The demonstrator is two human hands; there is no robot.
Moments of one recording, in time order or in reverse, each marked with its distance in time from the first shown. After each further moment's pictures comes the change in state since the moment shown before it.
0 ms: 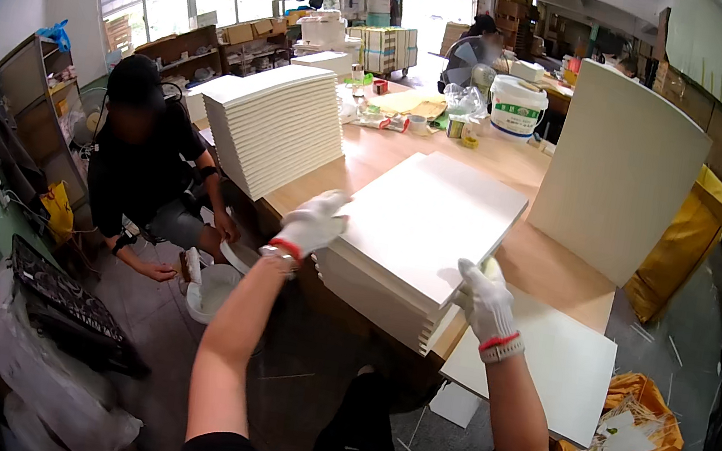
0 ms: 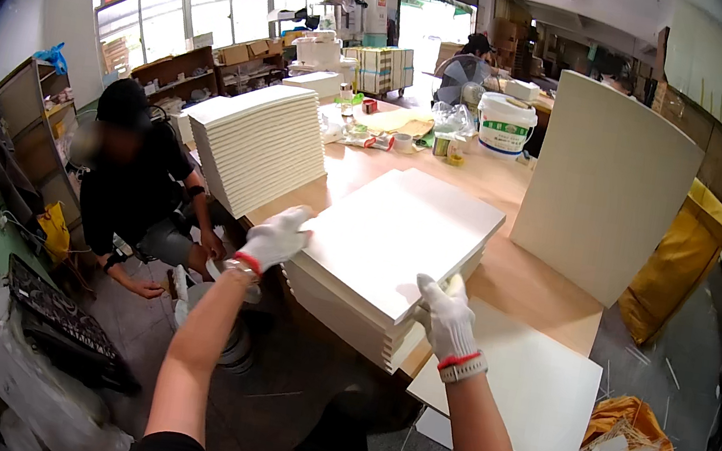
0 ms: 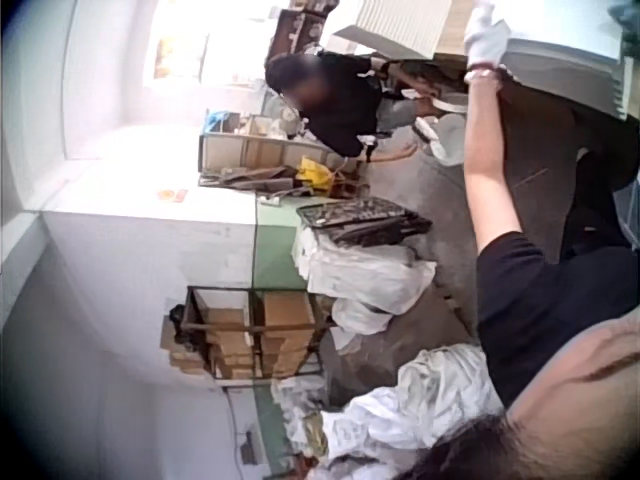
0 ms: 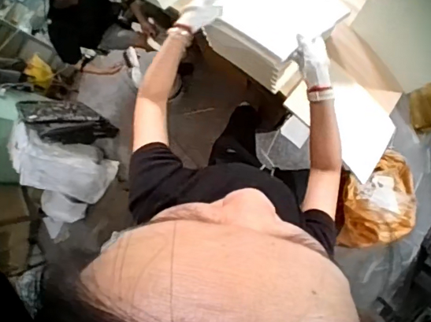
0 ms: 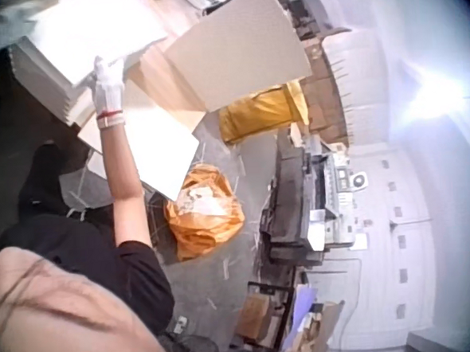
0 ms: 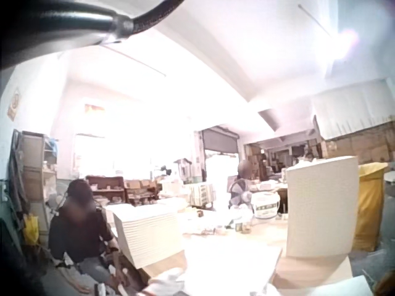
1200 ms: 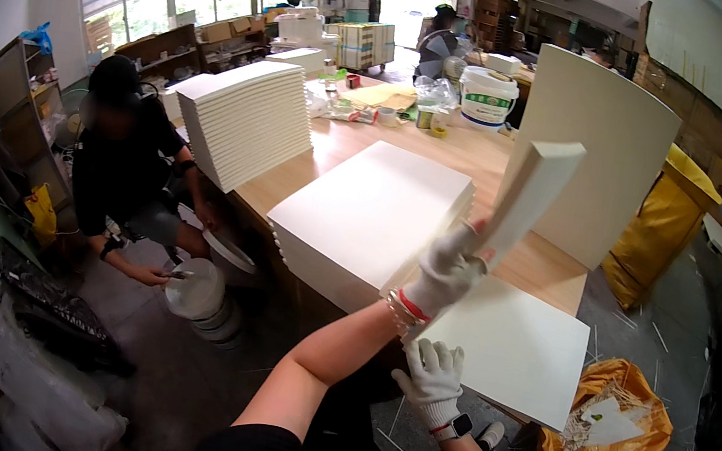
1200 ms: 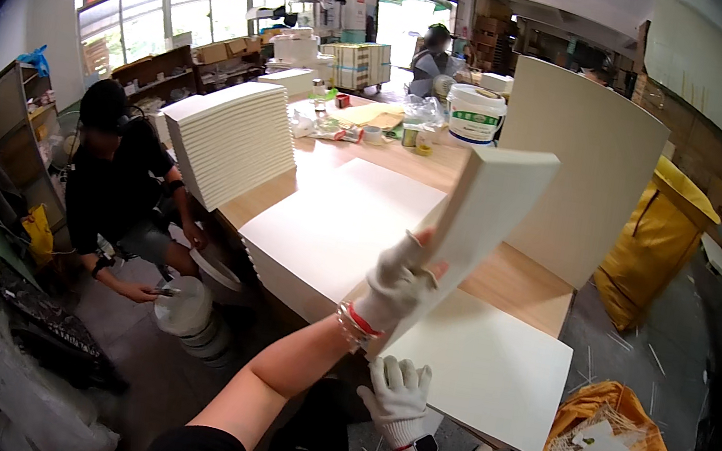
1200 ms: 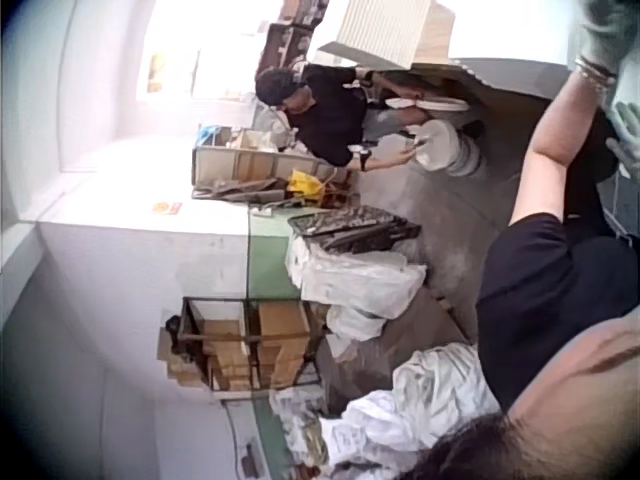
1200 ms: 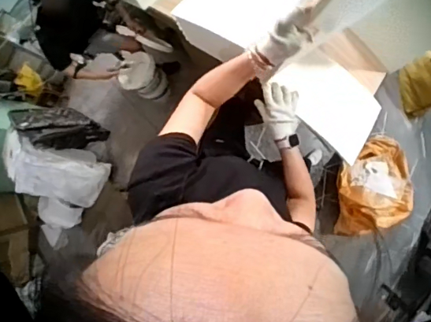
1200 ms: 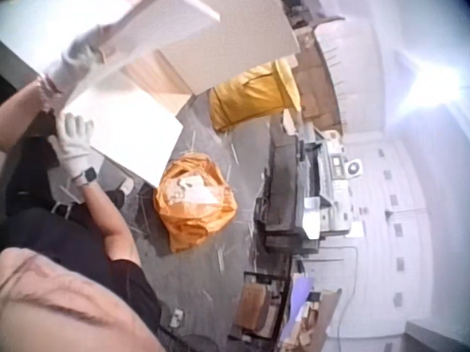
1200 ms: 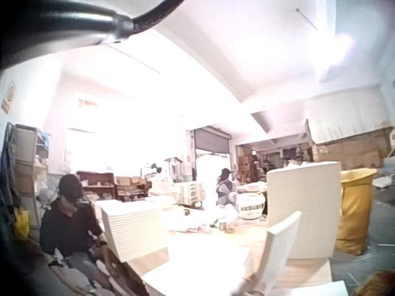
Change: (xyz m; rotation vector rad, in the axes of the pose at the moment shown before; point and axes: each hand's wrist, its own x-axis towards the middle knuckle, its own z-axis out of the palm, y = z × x) left_hand -0.018 0.236 0.153 -1.019 0.332 0.473; right_hand -0.139 0.078 -0.080 -1.733 -0.060 -0.729
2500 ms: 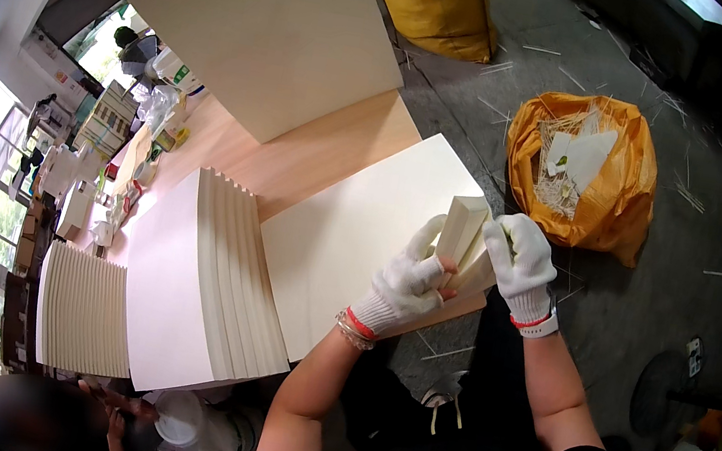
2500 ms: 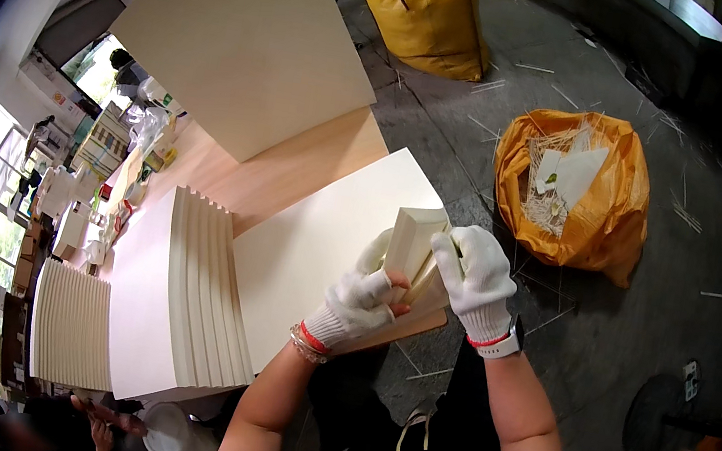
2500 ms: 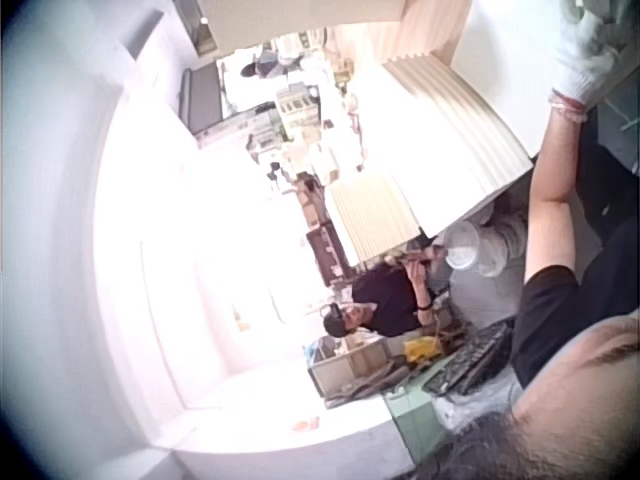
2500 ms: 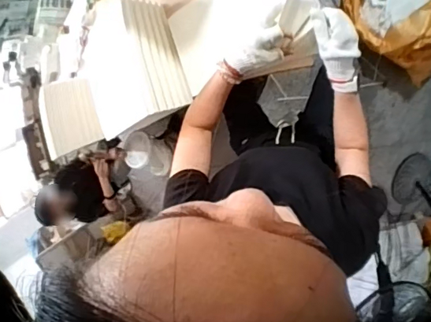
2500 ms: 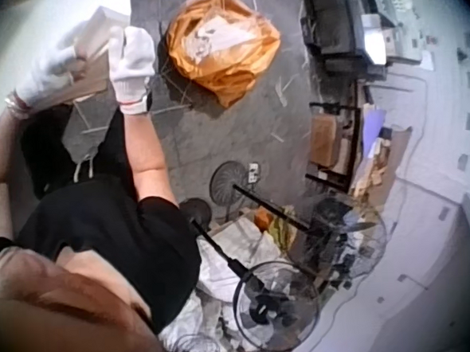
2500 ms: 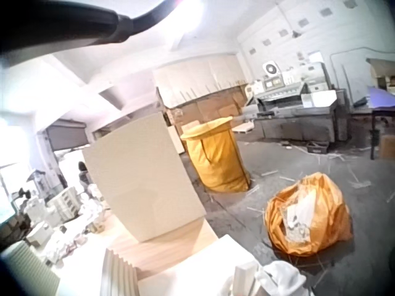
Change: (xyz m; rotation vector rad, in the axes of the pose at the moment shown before) left_hand -0.083 -0.032 0.134 -0.169 -1.144 0.050; right_hand -0.093 0.137 -0.108 0.105 0.724 0.817
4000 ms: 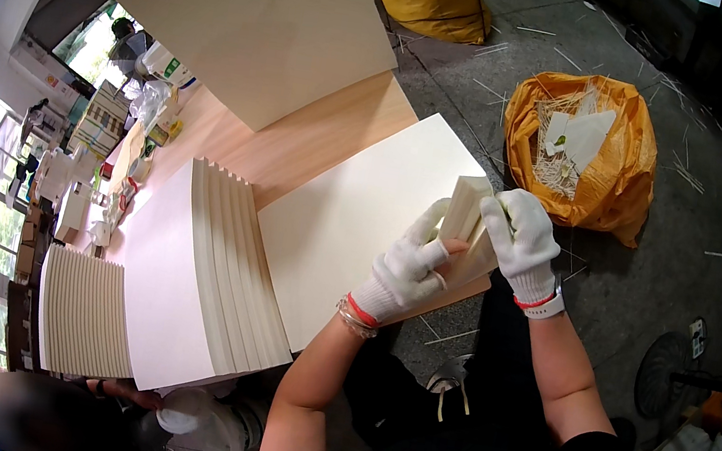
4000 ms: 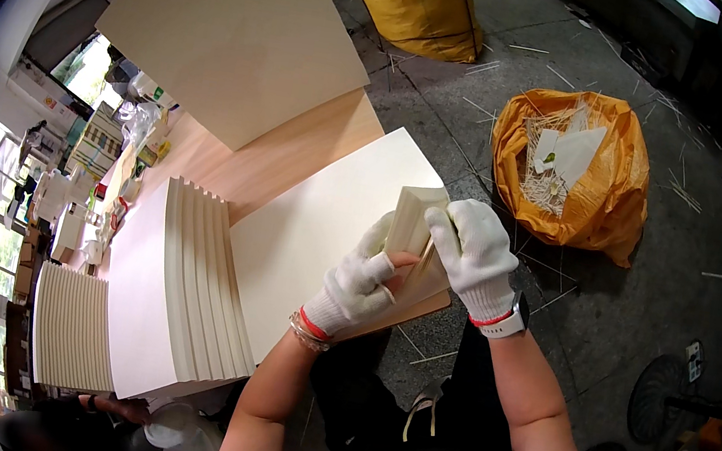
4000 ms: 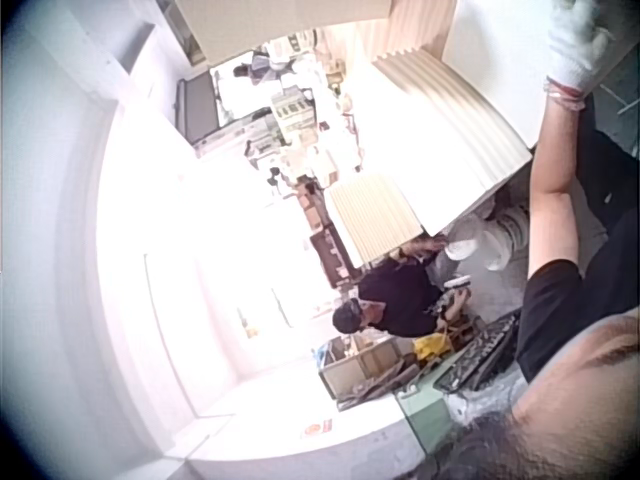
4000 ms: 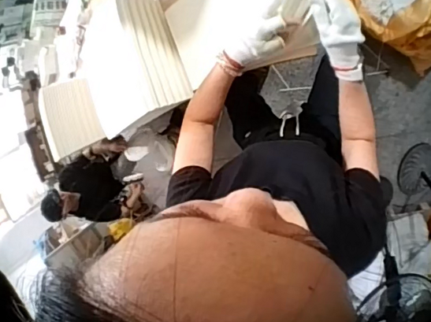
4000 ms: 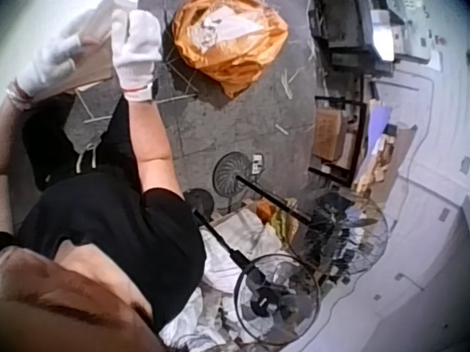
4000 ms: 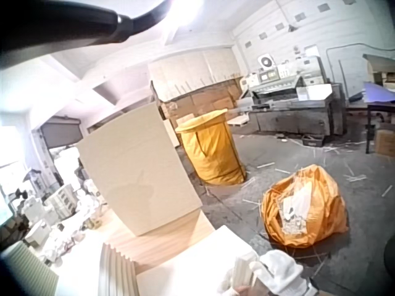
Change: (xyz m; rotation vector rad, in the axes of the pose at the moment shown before) left_hand 0.000 -0.004 -0.003 0.049 -0.104 0.054; right_hand 0.000 0.004 0.002 -0.073 -0.033 -0.094
